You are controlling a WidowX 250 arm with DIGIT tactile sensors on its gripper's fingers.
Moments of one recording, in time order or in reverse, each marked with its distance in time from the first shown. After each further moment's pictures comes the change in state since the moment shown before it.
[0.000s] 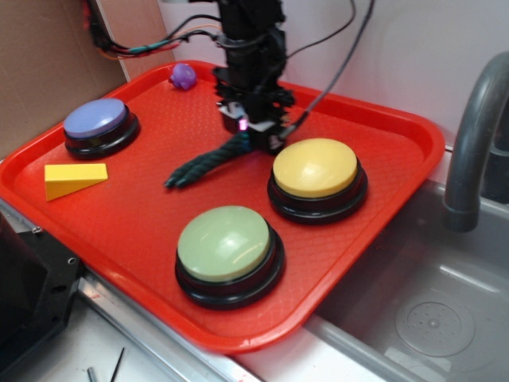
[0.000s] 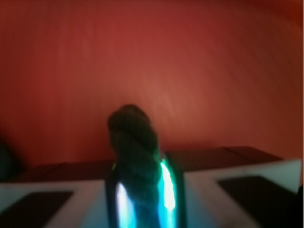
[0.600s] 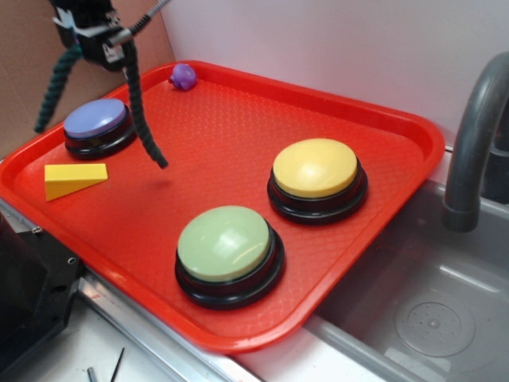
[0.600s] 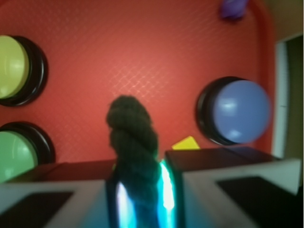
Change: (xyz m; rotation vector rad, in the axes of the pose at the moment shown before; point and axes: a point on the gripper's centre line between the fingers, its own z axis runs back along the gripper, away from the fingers) arm -0.077 0.047 0.108 0.020 0.029 0.020
